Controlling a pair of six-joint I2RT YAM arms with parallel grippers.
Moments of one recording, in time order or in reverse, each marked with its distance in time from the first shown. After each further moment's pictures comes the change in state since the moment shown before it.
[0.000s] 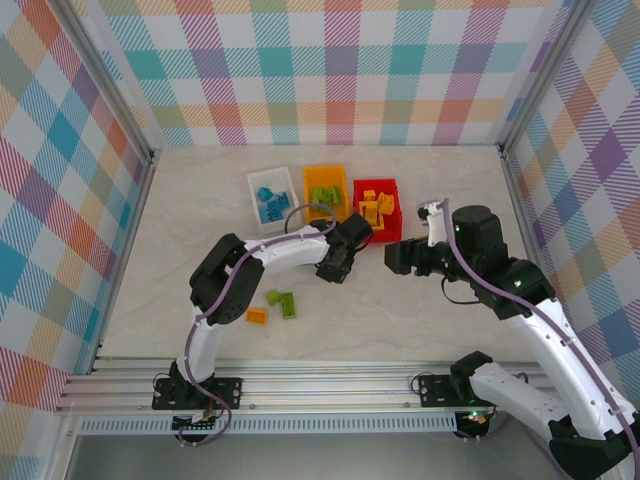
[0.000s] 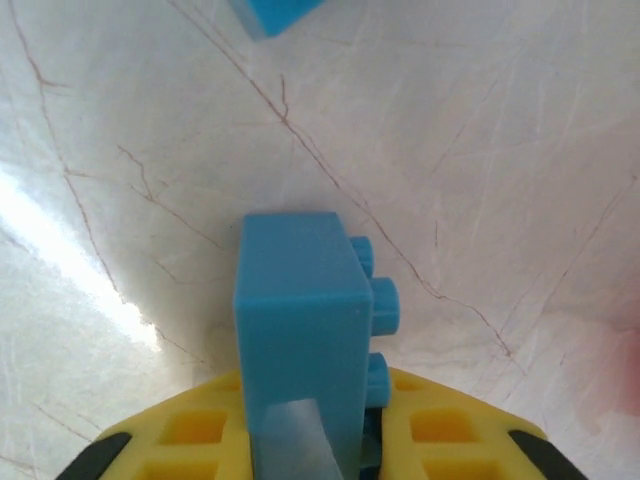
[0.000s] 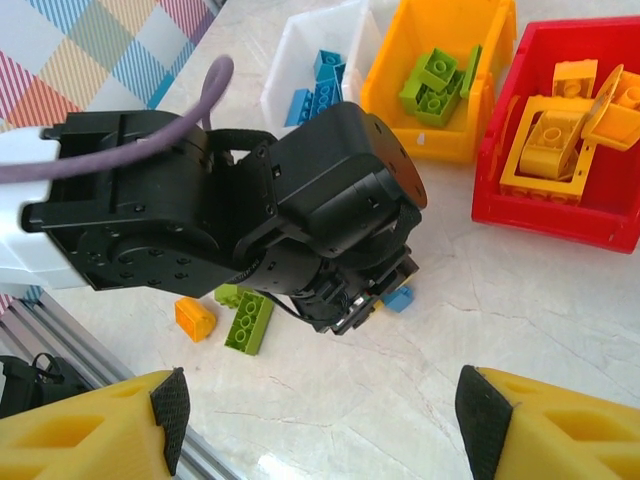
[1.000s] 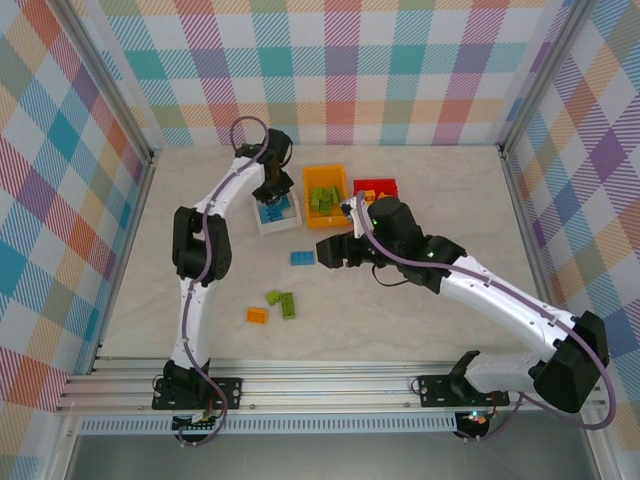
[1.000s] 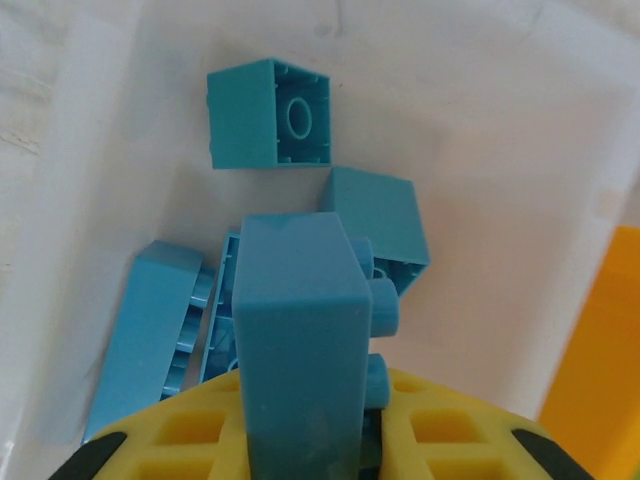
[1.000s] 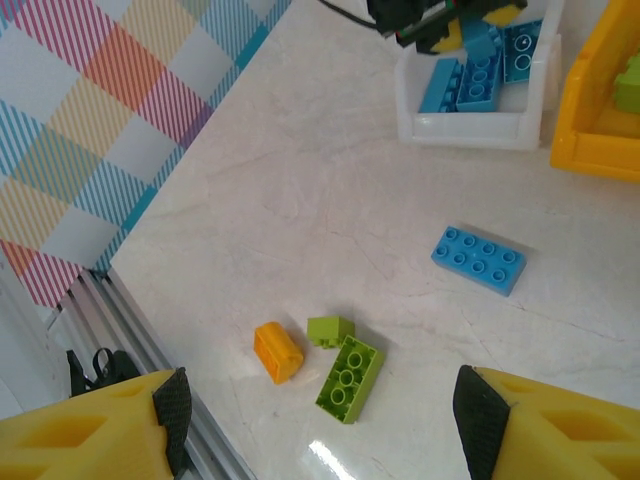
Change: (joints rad) left arm 0.521 0.224 0.590 -0.274 -0.023 0.976; right arm 0.297 0.384 0.003 0.425 0.041 0.135
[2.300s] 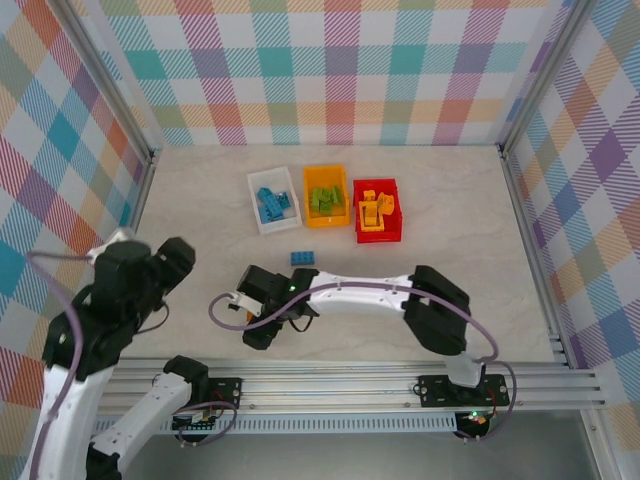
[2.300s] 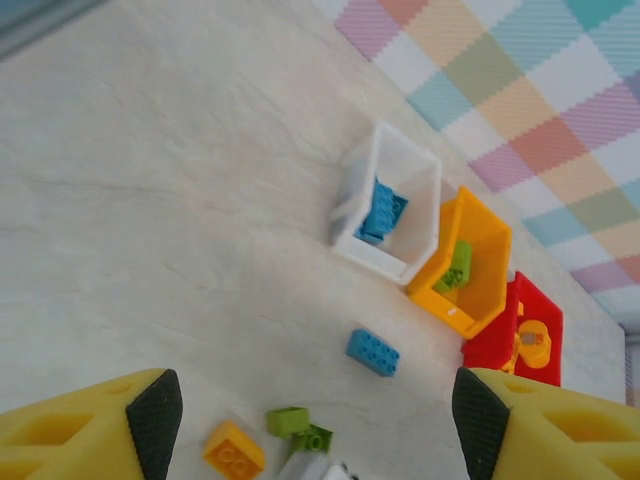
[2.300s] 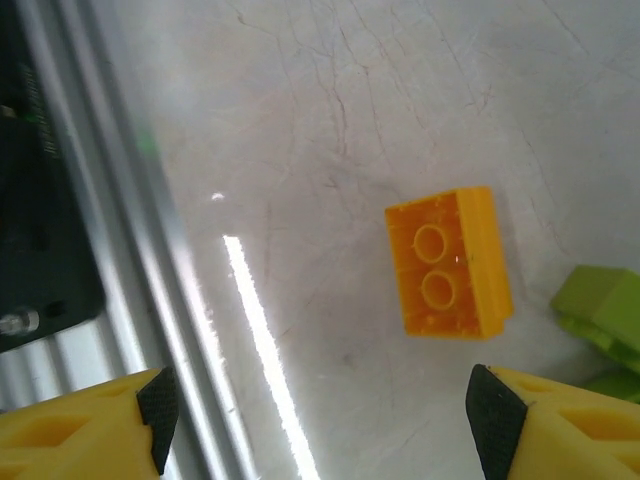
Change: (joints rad) left arm -0.019 -1.673 -0.892 -0.211 -0.196 -0.011; right arm 0.457 0.761 0.471 -0.237 0.130 -0.416
